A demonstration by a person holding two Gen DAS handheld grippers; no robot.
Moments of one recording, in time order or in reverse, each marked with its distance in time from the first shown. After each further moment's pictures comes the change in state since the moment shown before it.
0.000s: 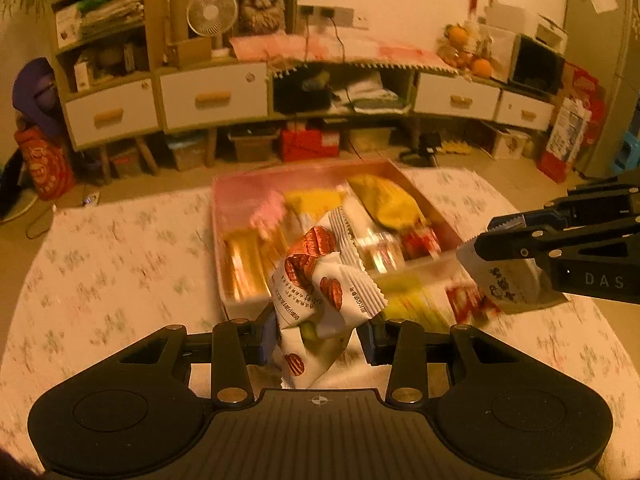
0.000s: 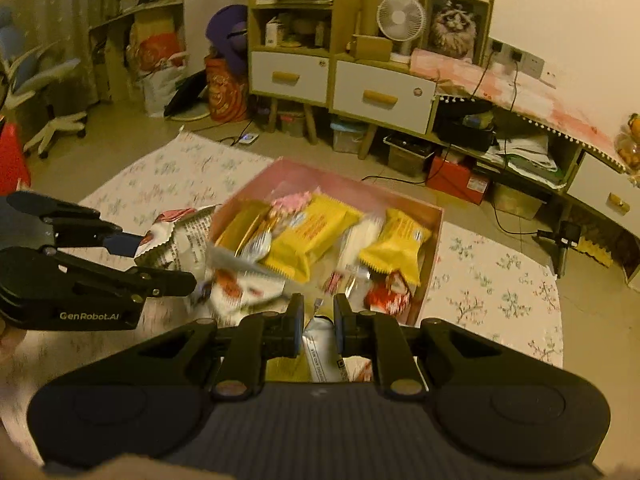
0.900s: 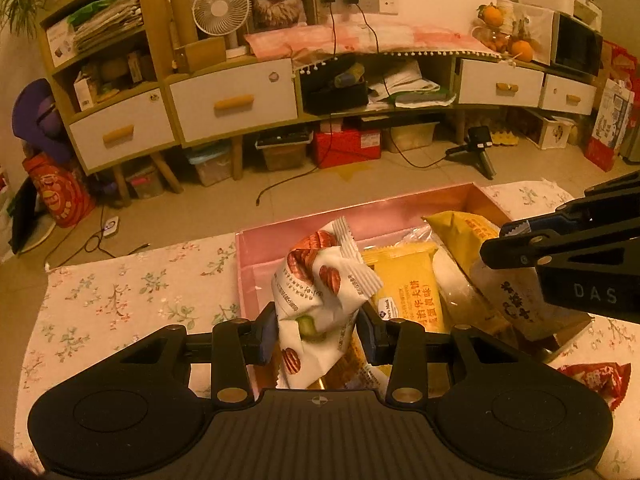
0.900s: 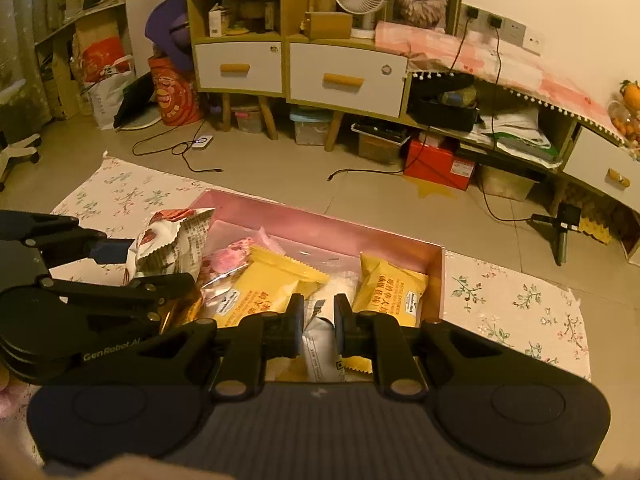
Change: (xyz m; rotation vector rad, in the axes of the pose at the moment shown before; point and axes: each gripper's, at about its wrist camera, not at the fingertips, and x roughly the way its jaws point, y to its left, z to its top) left arm 0.104 0.027 0.056 0.060 0.023 0.110; right arm 0.093 -0.024 0.046 0.091 0.055 -0.078
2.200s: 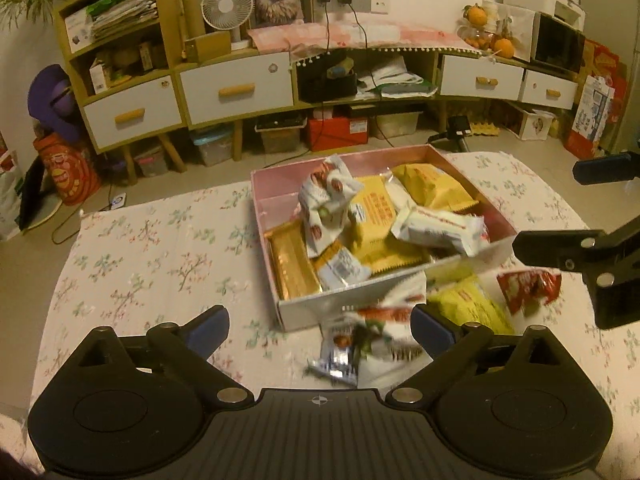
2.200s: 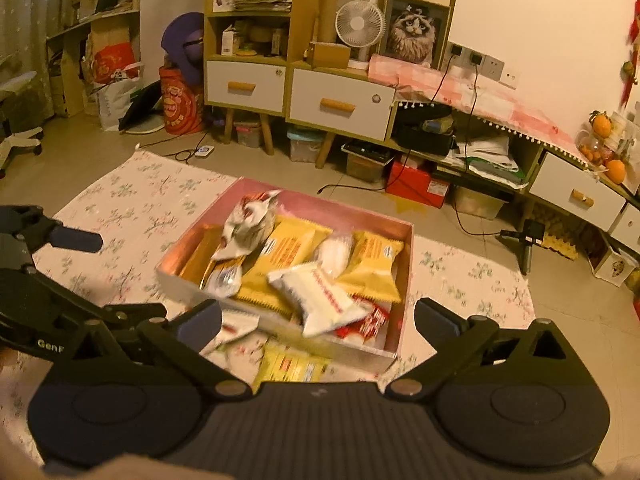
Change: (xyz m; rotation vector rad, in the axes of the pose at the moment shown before) left arm -0.099 0.001 -0.064 -0.012 0.026 -0.026; right arm -0.090 0.034 -0.051 -0.059 -0.070 -0.066
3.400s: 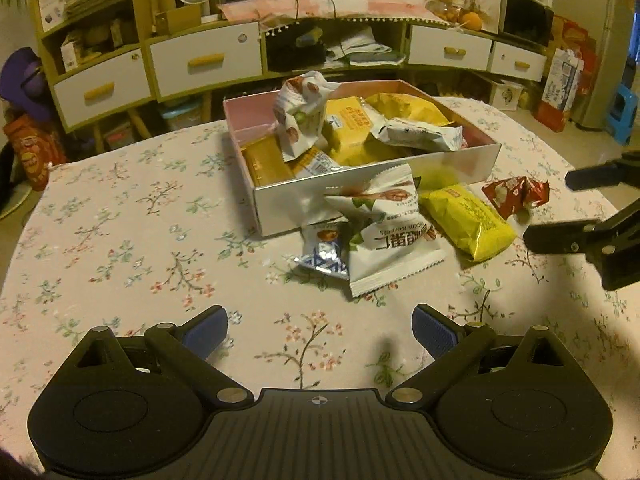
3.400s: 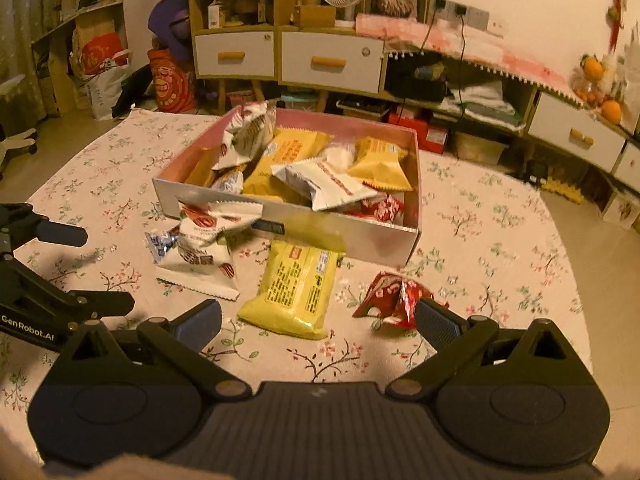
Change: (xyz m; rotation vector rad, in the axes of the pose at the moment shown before) left arm 0.022 0.008 -0.070 0.044 0.031 -0.106; right arm 0.017 -0.003 -0.076 0.104 0.071 0.031
